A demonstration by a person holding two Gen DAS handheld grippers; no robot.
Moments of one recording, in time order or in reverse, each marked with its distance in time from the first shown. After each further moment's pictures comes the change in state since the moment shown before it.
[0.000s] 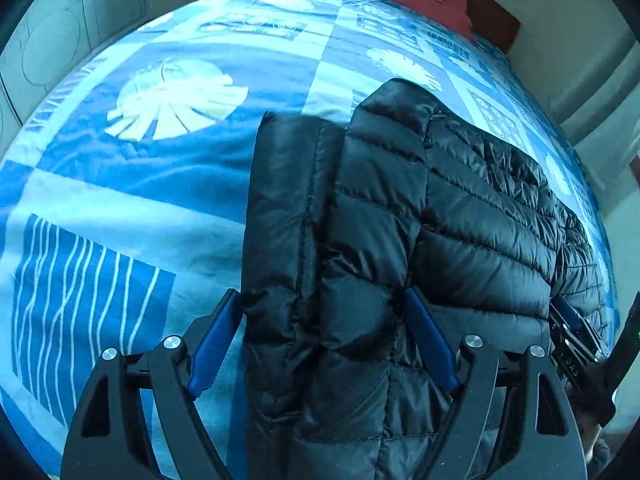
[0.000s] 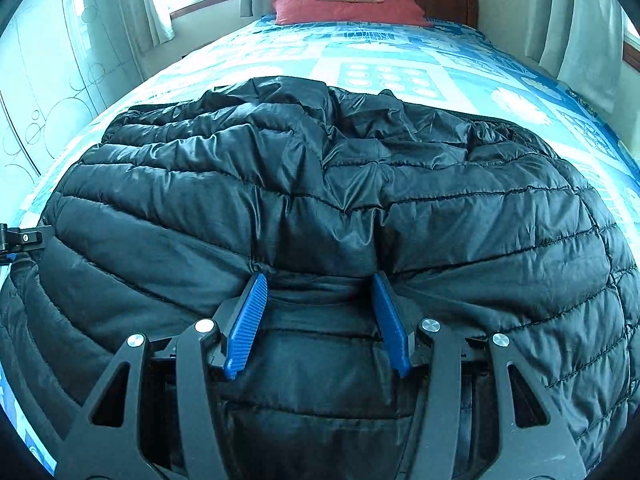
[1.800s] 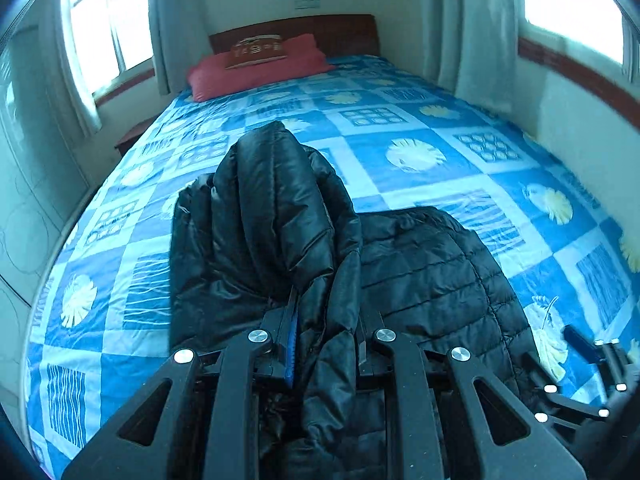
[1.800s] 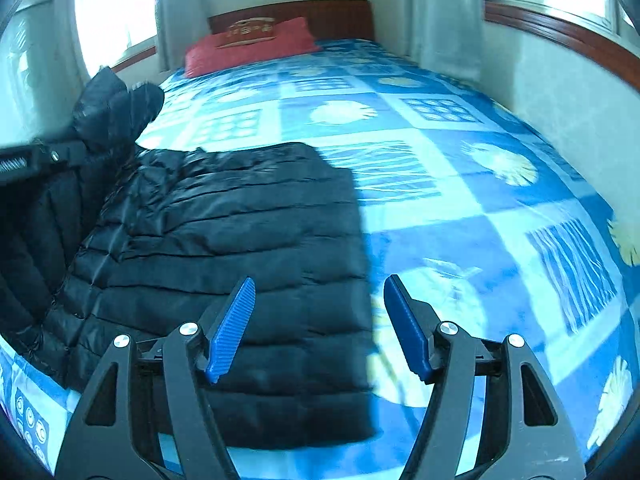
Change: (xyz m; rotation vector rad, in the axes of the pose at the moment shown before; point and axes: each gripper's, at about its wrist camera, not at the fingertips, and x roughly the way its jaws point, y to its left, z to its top) left arm -0.046 -0.337 -0.050 0.504 -0.282 0.084; right arm -0.148 -0.193 -0.062 0.219 -0.107 -0.186
